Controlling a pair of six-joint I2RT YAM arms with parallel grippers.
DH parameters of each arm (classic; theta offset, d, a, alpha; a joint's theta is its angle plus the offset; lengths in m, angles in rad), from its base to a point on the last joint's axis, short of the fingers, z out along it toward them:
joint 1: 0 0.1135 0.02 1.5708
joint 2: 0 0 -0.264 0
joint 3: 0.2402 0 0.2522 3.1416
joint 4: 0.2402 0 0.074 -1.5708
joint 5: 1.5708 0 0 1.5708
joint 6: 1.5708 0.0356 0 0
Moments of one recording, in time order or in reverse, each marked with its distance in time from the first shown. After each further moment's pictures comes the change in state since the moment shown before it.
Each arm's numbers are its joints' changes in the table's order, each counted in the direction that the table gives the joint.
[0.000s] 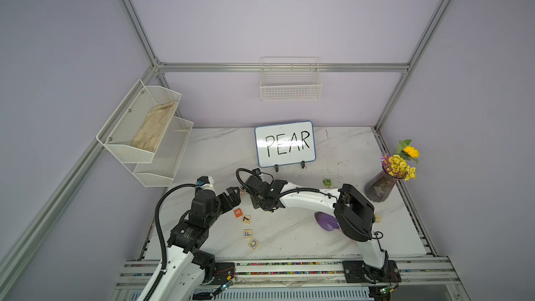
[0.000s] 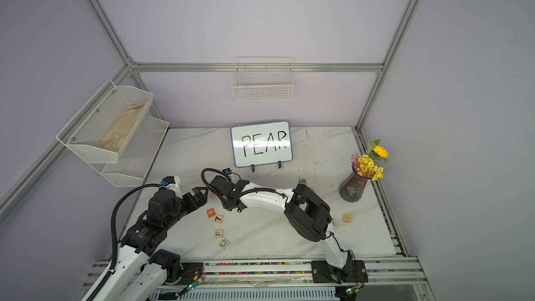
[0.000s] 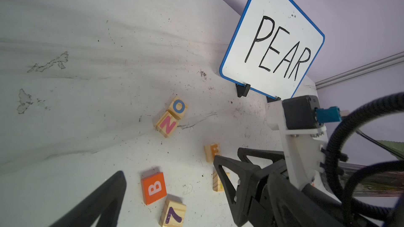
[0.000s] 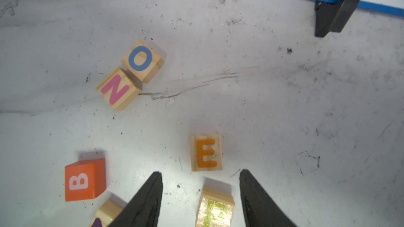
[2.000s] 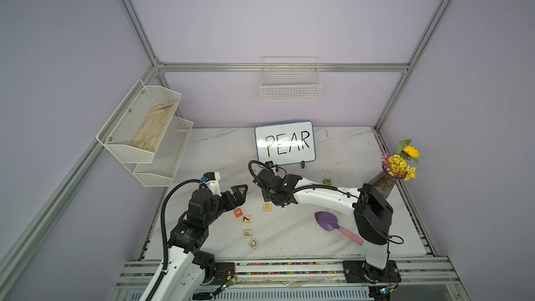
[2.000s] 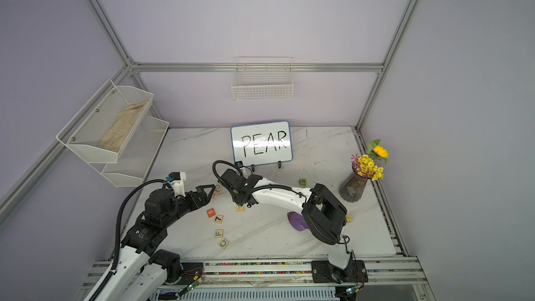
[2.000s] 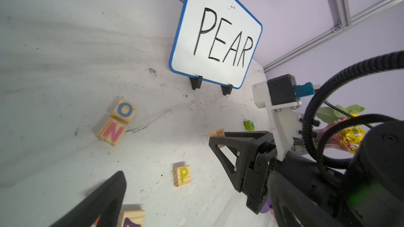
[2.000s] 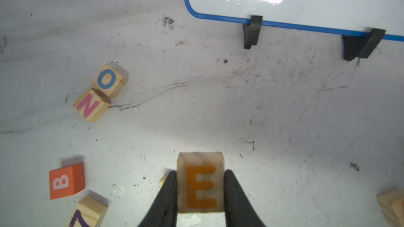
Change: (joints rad) left arm 0.026 -0.011 -0.014 -0.154 0.290 0.030; right arm -0.042 0.190 -0.140 0.031 0.062 0.039
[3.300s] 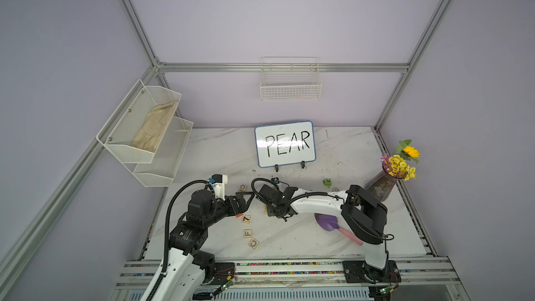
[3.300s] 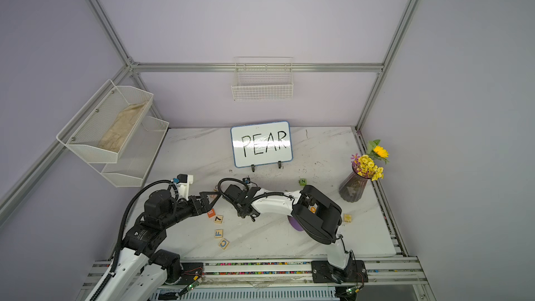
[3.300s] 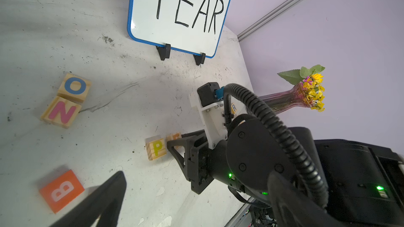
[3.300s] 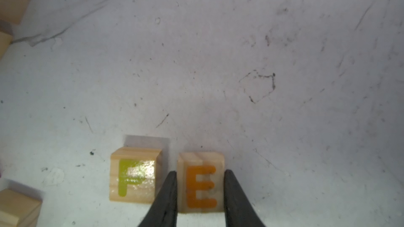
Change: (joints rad) left arm 0.000 0.034 0.000 0.057 0.182 0.018; right arm 0.032 -0.069 -0.155 -0.051 -0.087 0.171
